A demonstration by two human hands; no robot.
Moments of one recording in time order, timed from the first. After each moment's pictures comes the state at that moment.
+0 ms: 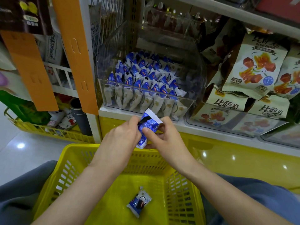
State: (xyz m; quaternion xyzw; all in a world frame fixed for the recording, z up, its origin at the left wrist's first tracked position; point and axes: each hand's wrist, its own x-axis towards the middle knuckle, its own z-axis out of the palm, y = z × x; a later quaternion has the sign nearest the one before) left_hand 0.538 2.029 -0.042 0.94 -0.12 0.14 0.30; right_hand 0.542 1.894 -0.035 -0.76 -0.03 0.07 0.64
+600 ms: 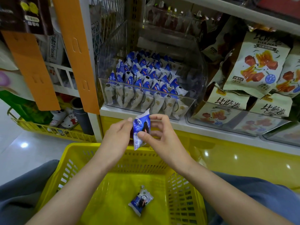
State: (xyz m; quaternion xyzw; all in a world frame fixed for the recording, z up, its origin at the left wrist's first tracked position) left_hand 0.551 2.031 -0.045 0.75 0.07 -0.05 0.65; right_hand 0.542 1.895 -0.044 -0.79 -0.07 0.05 0.60
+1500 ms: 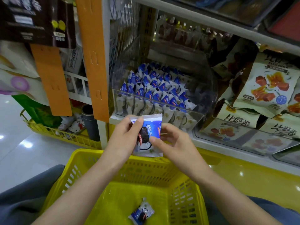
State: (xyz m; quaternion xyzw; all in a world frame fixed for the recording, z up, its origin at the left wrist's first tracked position) left_hand 0.552 2.033 -0.018 0.69 0.08 0.01 0.72; right_hand 0.546 1.894 -0.008 -0.82 -0.12 0.06 0.55
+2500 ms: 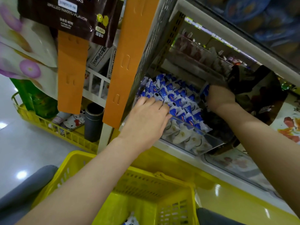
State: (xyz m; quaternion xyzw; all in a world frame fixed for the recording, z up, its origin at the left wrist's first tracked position) left_hand 0.616 2.057 -0.006 0.95 -0.15 0.22 0.17; right_hand 0.734 1.872 0.065 -0.99 0.05 -0.08 -0.13
